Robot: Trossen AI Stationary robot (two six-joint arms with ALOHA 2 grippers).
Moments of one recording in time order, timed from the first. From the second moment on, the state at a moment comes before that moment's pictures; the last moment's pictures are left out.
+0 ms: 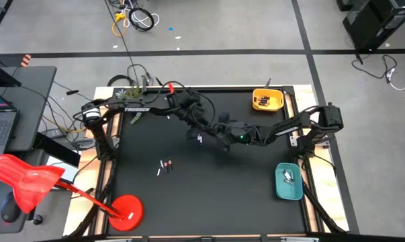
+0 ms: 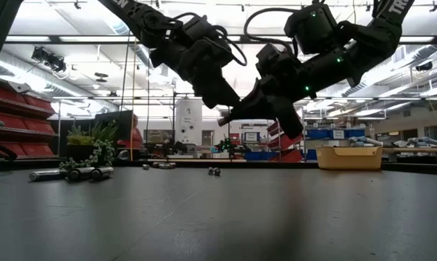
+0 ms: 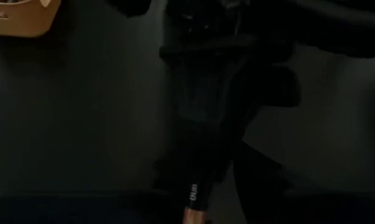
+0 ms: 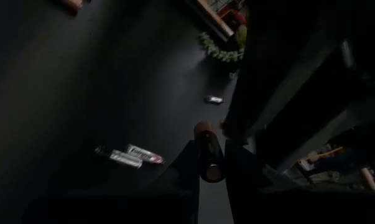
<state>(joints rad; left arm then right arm) 0.35 1.76 1.23 -0.20 0.50 0.23 -0.07 1.65 0.66 0.62 0.24 -0.73</state>
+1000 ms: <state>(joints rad) 0.34 1.72 1.04 -0.07 0.20 0.25 -0.51 1.24 0.65 -0.22 0.61 0.05</state>
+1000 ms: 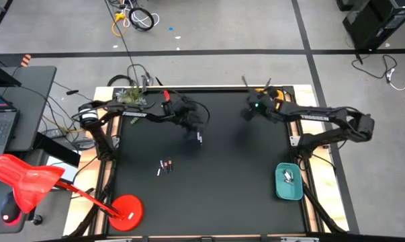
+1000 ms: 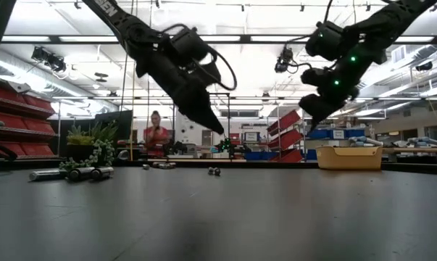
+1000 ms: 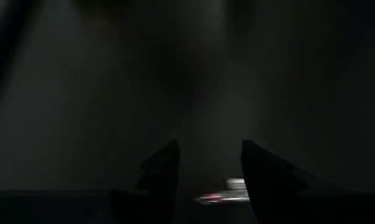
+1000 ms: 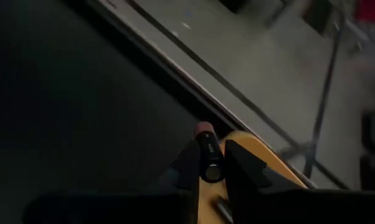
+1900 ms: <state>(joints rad) 0.36 1.40 0.77 -0.12 -0.18 0.10 -0.59 1.25 0.65 -0.15 0.51 0.10</state>
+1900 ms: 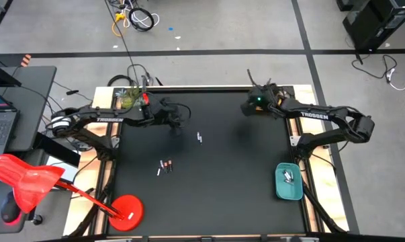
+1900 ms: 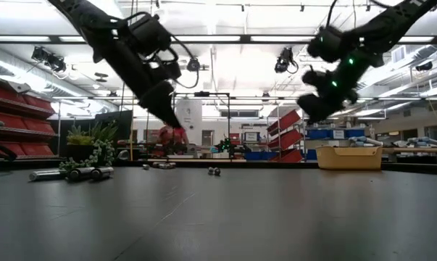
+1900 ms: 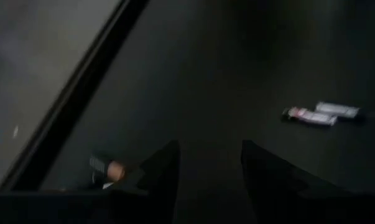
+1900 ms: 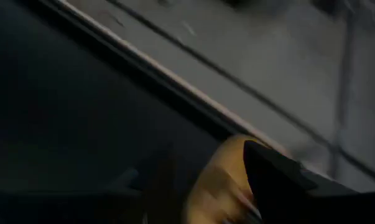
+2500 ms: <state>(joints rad) 0.57 1.55 0.82 -0.16 -0.18 -0.06 -0.16 1.47 0.65 0.41 0.19 0.03</state>
